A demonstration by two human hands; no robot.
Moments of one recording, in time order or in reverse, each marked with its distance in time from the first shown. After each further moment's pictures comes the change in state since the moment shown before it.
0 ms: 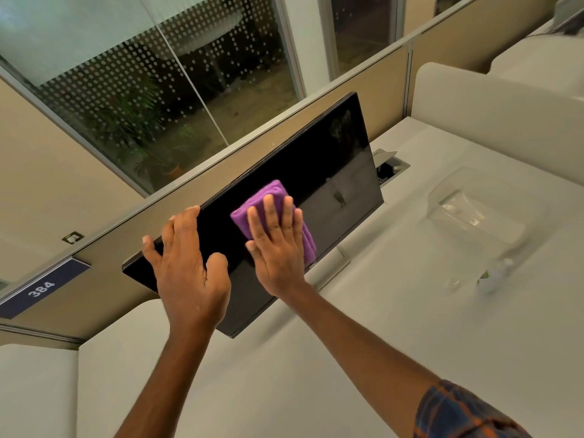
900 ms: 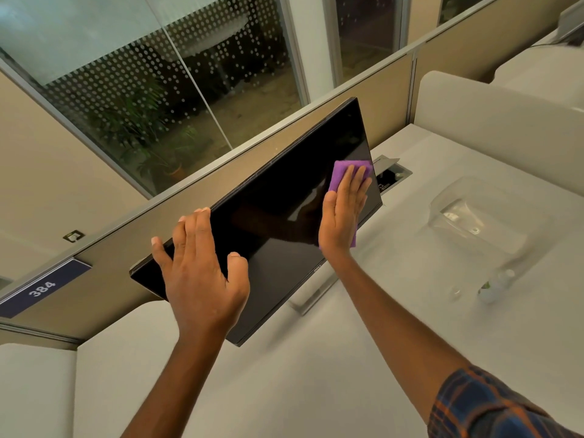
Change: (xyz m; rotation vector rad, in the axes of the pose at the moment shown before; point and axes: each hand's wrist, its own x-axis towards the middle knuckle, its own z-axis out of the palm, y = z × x) left_hand 0.001 0.013 0.006 0.197 -0.037 0.048; right_hand 0.054 0.105 -0.041 0.005 0.166 0.628
